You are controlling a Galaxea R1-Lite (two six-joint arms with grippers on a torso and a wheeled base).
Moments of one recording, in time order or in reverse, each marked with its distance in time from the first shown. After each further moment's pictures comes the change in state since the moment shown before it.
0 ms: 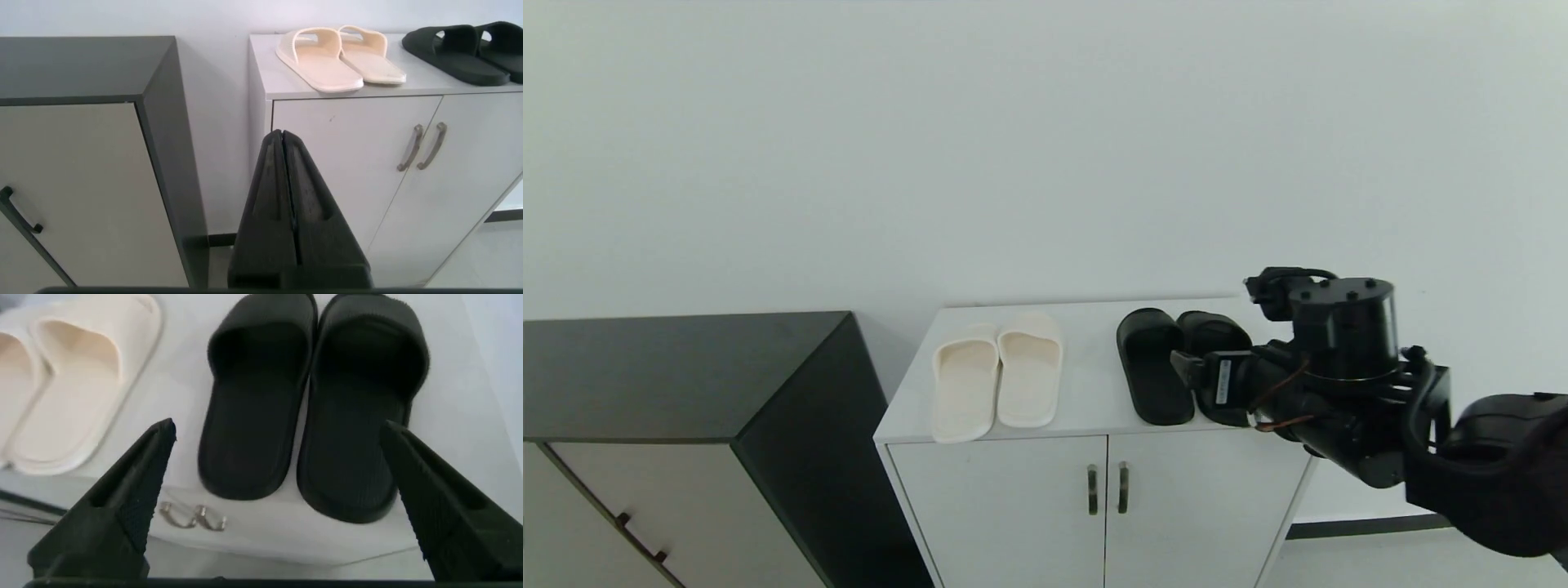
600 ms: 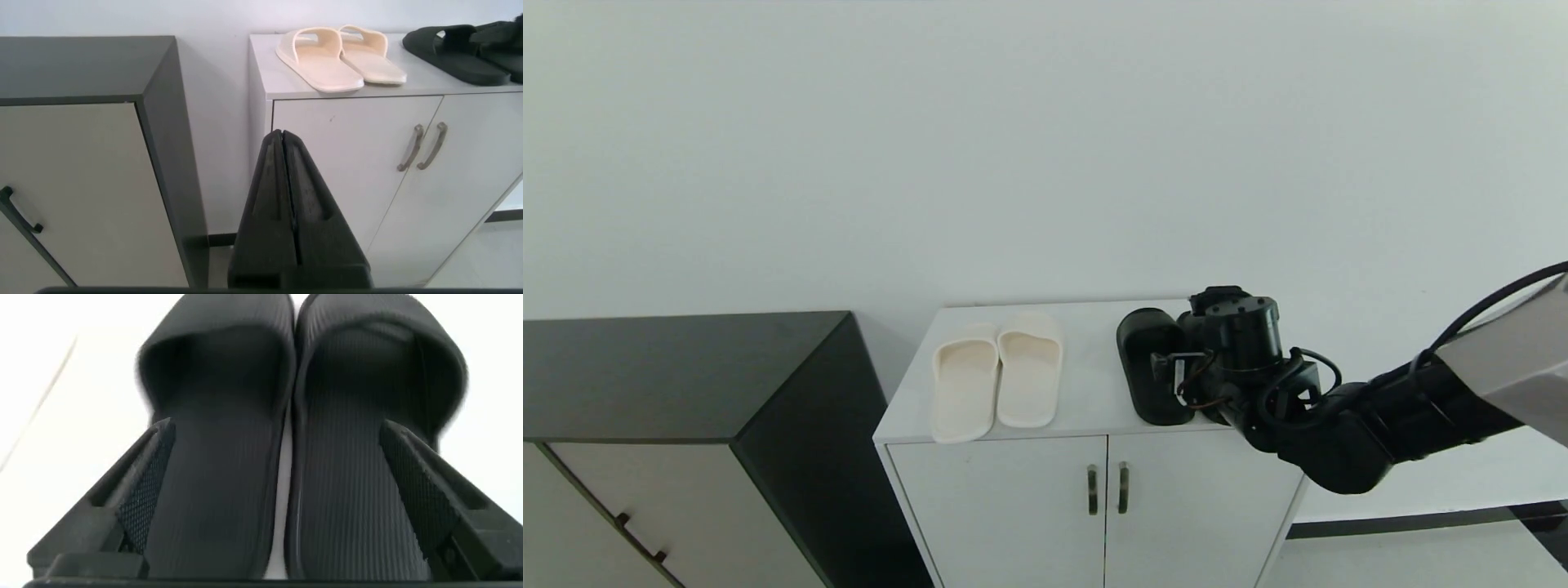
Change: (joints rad) left arm 0.000 0.000 0.000 0.000 0.000 0.000; right arm -0.072 0.300 -0.214 -0.051 -0.066 -0.044
